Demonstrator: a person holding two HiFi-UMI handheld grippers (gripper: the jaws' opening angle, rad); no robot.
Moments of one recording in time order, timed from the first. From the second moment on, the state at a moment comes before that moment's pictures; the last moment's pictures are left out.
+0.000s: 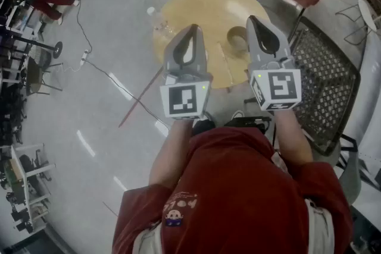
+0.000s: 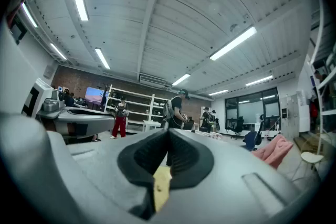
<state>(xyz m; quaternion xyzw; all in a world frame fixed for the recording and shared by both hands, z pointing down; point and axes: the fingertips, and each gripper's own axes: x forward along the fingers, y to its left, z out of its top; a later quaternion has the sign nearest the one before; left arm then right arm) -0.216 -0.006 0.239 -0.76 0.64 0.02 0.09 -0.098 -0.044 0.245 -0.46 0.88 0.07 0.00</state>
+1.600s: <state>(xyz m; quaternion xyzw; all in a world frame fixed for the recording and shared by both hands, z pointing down) -0.244 -0.014 0.329 -0.70 0.71 -0.05 0.02 -0.116 -0.073 0.332 -0.38 0.92 -0.02 -0.02</state>
